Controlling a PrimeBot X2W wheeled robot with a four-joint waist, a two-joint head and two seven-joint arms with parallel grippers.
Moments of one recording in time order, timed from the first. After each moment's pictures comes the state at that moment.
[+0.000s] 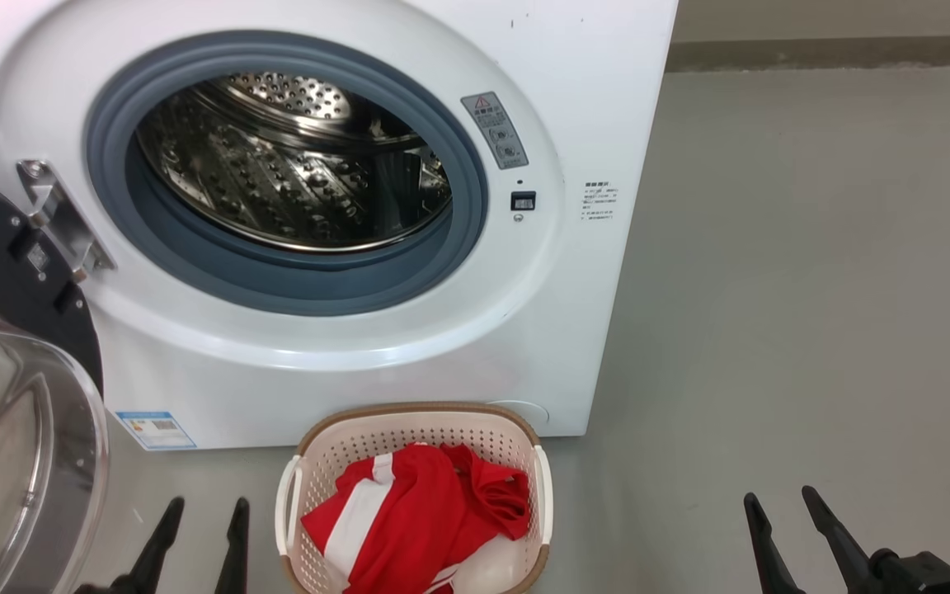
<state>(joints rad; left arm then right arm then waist) 0.03 0.13 0.00 0.25 -0.25 -0.13 -0.26 0.17 -0.05 0.01 0.20 0.32 0.12 -0.26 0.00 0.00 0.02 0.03</state>
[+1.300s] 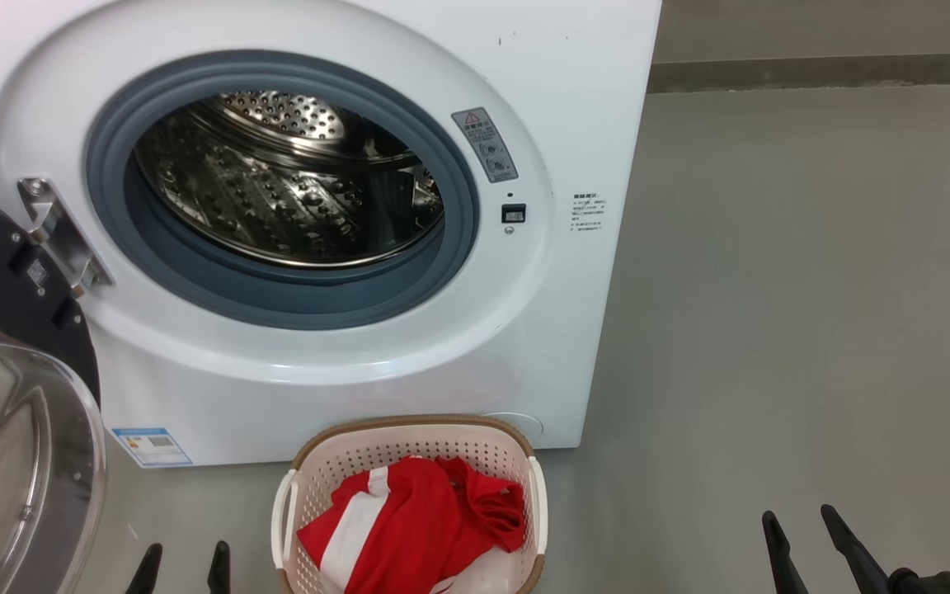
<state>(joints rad) 0.19 0.08 0.08 0.12 -0.22 -0.13 -0.26 0.22 -0.07 -0.02 0.17 0.32 0.12 -0.26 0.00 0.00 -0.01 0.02</state>
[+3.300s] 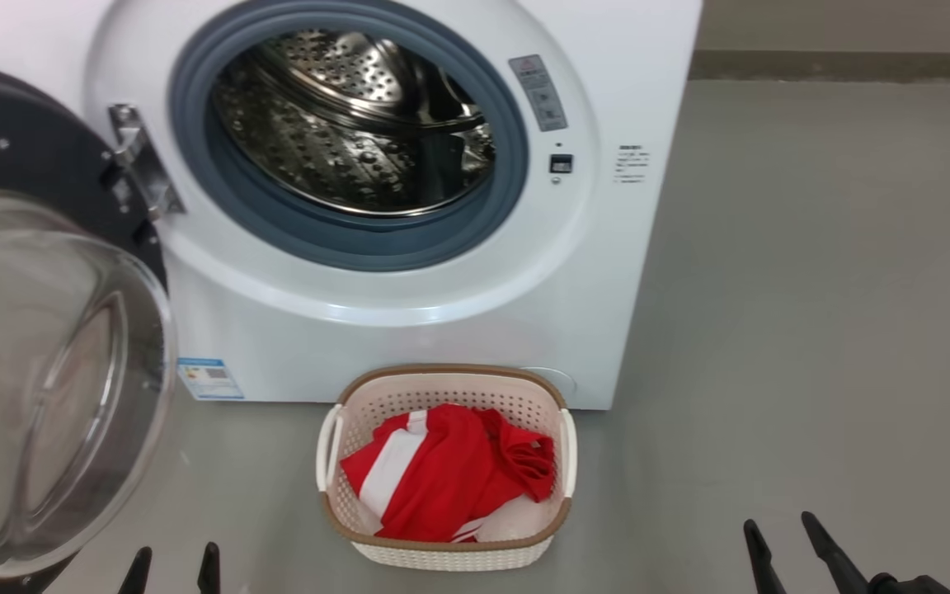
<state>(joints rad) 0.19 0.07 0.10 0.13 -0.22 -0.13 -0.26 0.22 -0.06 0.01 0.19 0.32 0.12 -0.26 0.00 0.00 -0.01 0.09</state>
